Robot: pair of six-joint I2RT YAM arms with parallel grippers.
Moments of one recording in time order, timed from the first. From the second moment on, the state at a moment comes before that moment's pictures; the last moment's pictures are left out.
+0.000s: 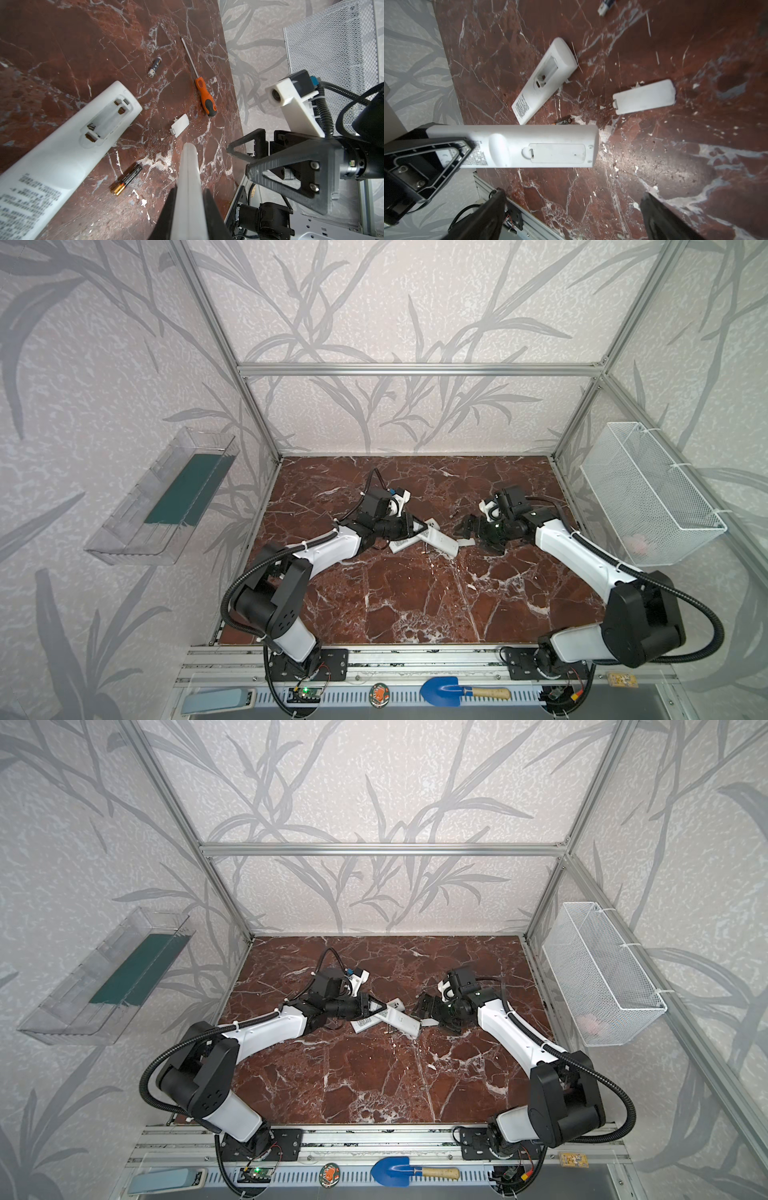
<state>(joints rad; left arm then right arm) -0.51 1.63 0.93 0.09 0.62 -0.74 0.32 1.43 0.99 -0.65 -0.49 0.66</state>
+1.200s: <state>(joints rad) -0.51 1.72 0.97 0.04 0.64 -0.72 0.36 1.67 0.93 -0.45 -0.61 0.68</state>
